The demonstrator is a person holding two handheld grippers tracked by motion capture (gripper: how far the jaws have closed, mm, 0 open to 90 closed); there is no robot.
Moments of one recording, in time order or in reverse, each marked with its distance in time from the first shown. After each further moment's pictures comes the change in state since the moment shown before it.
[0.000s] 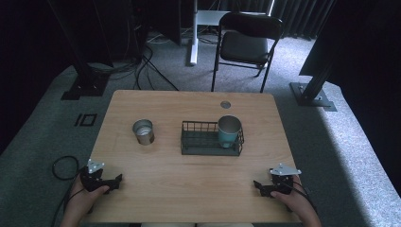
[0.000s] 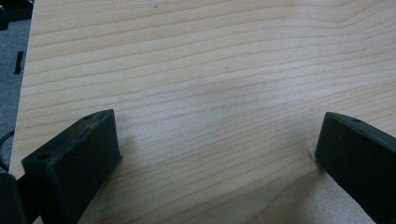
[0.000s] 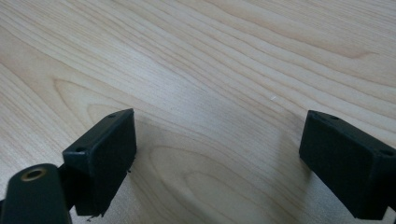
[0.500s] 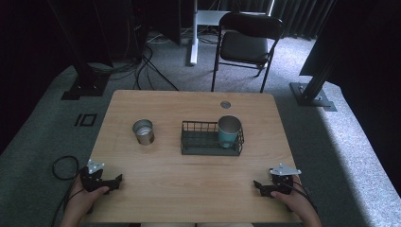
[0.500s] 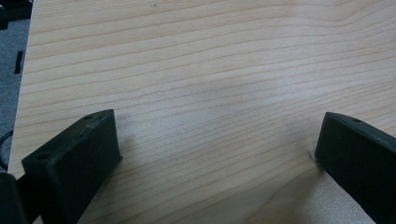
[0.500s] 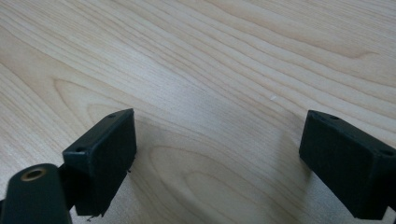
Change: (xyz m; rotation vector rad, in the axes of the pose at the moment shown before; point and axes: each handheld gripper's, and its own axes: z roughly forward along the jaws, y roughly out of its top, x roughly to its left) left arm -0.001 -0.001 -0.001 0.003 -0.001 0.001; right arm 0.000 0.000 0.000 0.000 0.000 0.000
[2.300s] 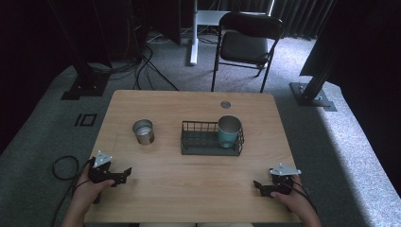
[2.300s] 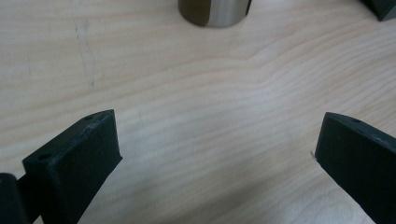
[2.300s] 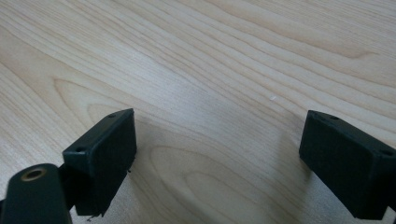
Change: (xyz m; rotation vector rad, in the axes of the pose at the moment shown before) left arm -0.016 0.033 0.001 -0.091 -0.144 0.078; right arm 0.000 0.000 0.000 -0.001 -0.001 -0.001
